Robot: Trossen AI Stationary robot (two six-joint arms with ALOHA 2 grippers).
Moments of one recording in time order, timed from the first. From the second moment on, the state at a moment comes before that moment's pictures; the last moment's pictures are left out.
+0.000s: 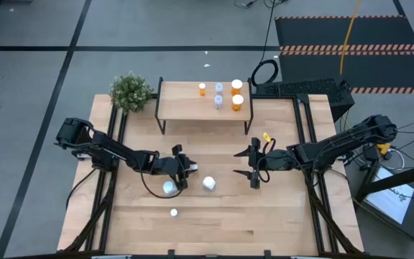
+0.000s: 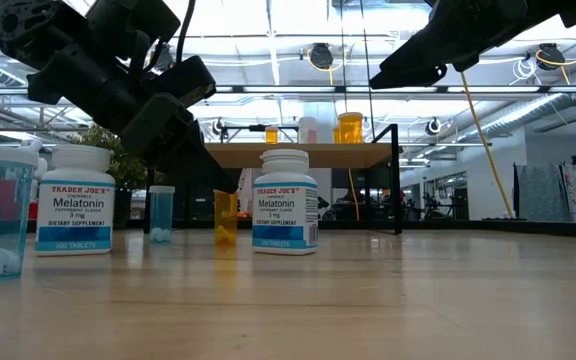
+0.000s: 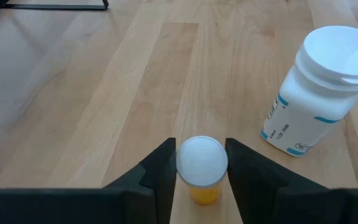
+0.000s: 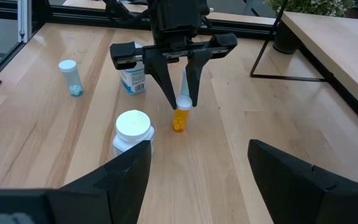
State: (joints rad) left arm -0.20 1.59 0.57 0.39 -0.32 -0.16; right arm 0.27 1.16 0.61 0.08 0.34 0.07
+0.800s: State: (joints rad) left arm -0.20 1.32 0.57 0.29 -0.31 -0.17; right arm 0.27 1.16 0.61 0.08 0.34 0.07
